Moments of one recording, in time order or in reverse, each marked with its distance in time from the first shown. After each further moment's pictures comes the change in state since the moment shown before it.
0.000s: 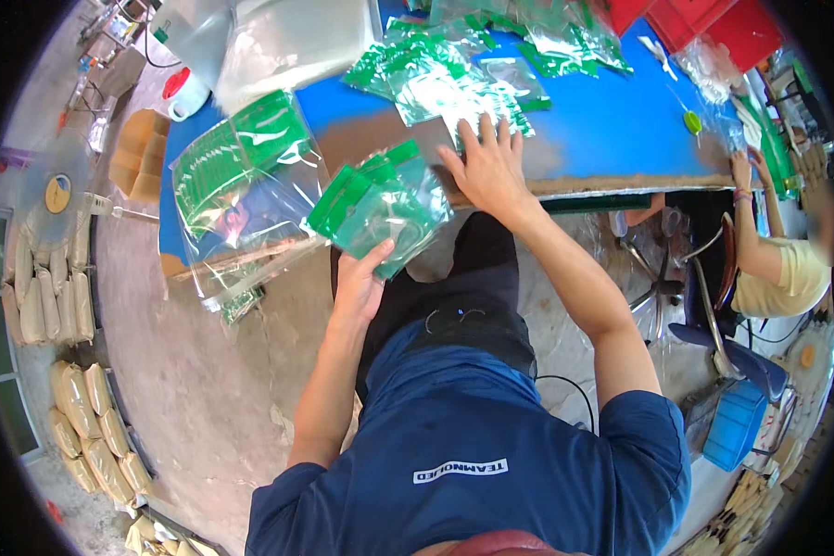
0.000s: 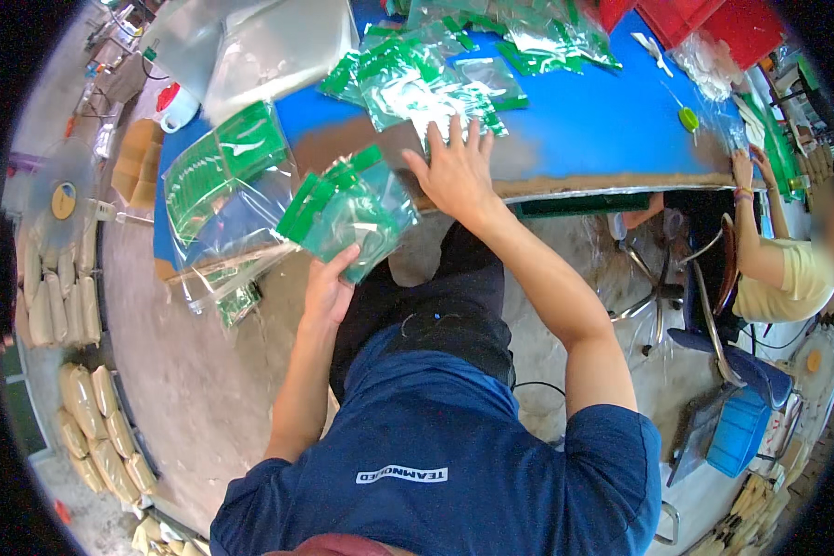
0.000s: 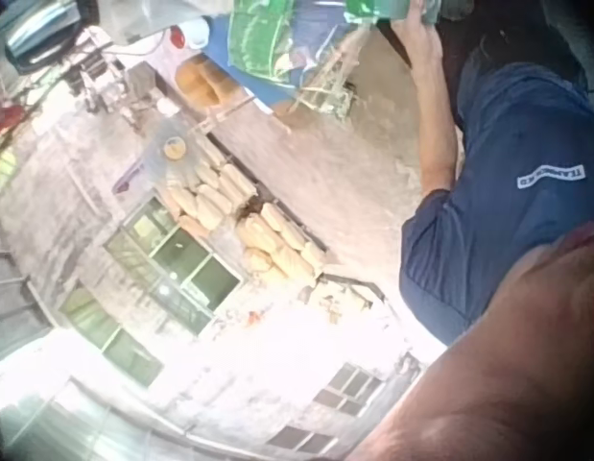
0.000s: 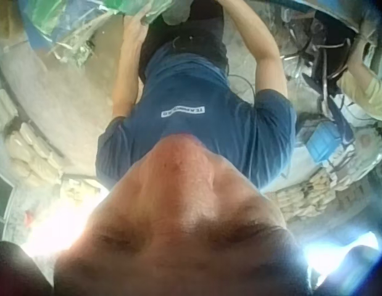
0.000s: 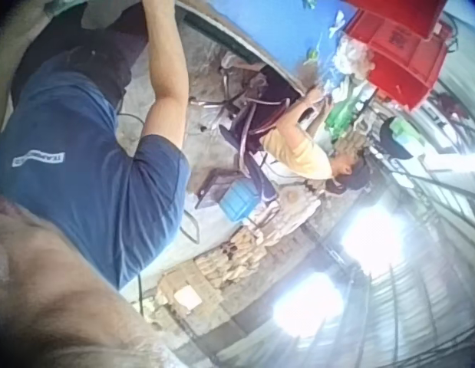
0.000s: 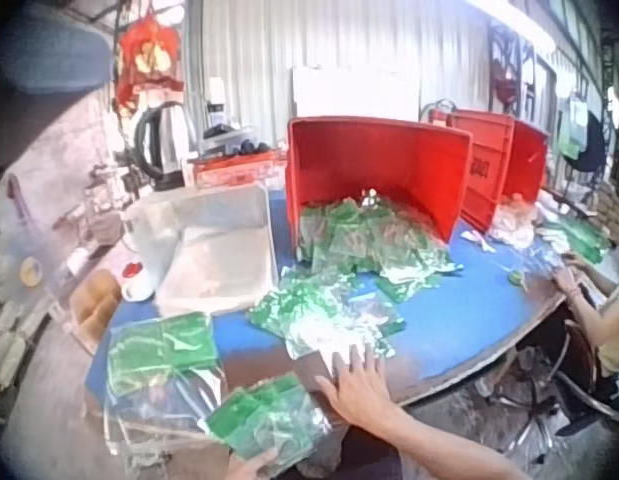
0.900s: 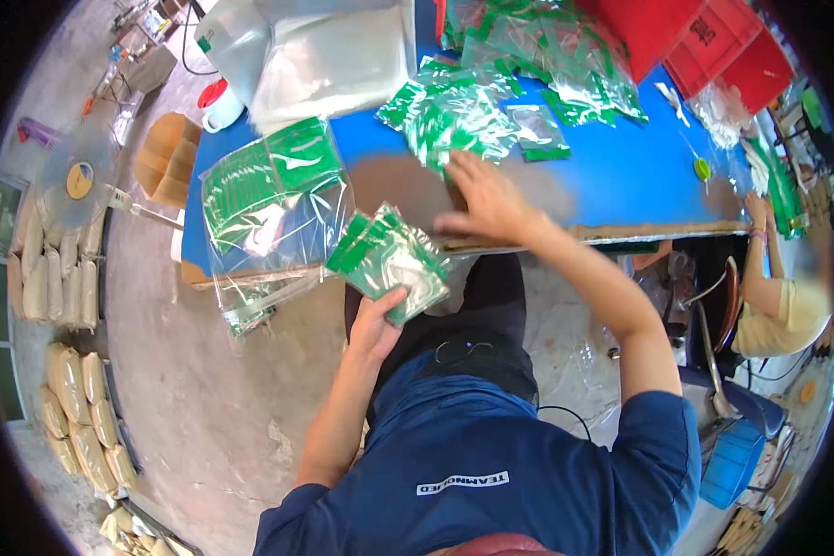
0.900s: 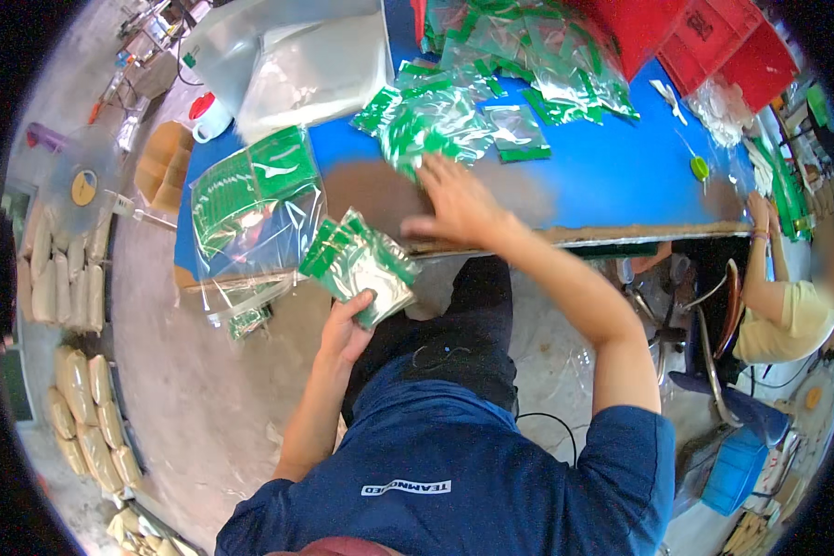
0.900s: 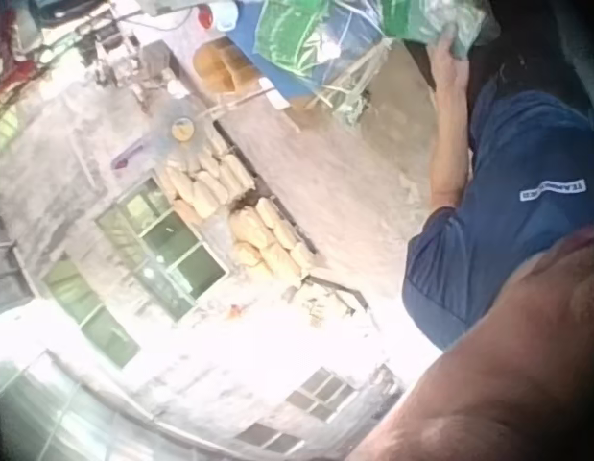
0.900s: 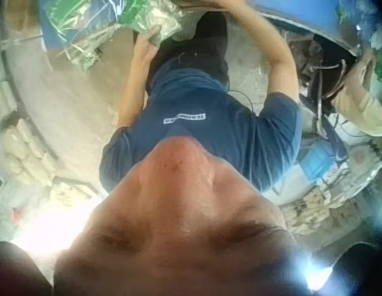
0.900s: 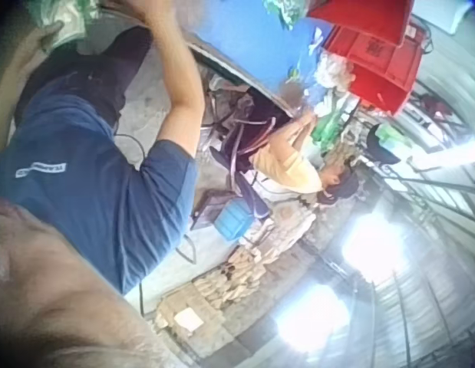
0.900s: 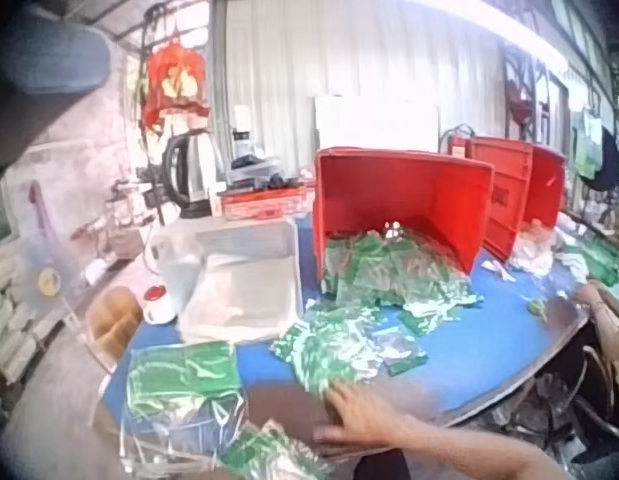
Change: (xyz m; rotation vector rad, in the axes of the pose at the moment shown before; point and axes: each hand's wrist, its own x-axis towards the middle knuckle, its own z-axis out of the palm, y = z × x) left_hand -0.014 -0.011 -0.010 -0.268 -0.055 -0.100; right_hand 0.028 0.018 0.016 0.311 -0.316 -0.389
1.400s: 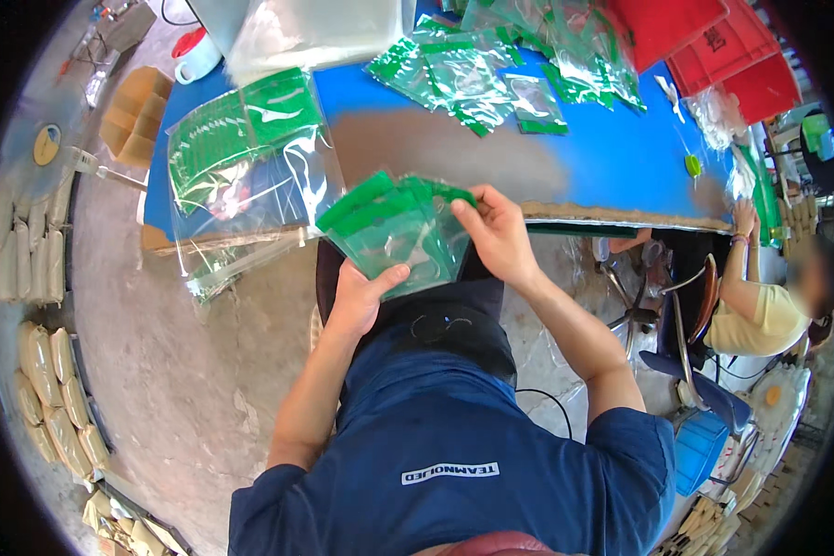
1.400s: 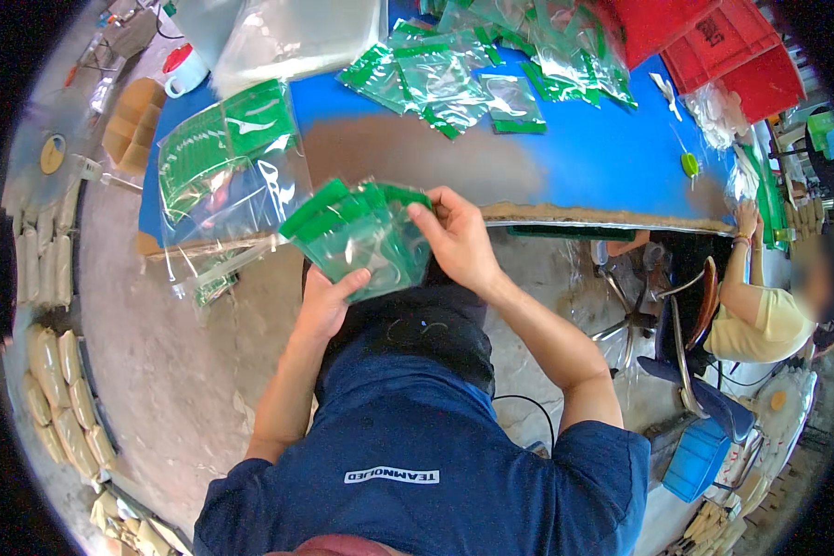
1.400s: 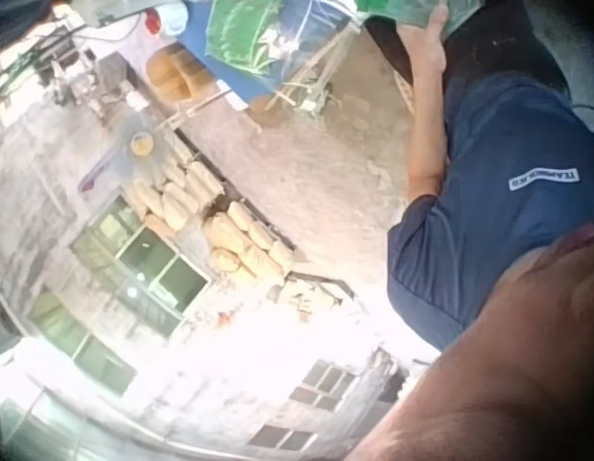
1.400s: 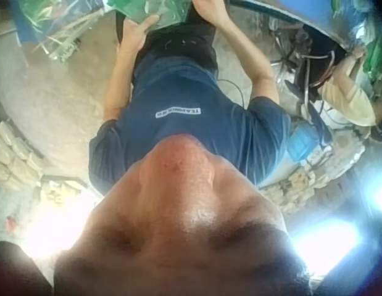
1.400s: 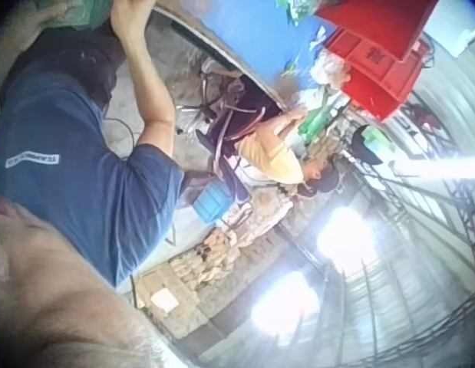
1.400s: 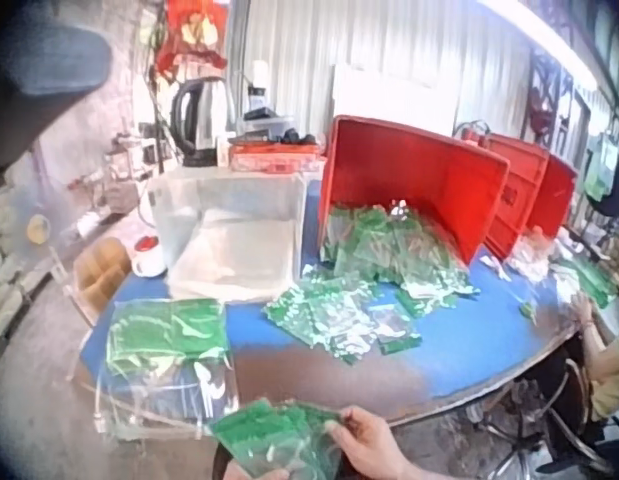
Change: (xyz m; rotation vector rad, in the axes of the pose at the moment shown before) left_hand -0.002 0.007 0.022 0.364 -0.066 0.065; right_hand -0.053 -0.079 -0.027 1.220 0.177 0.622
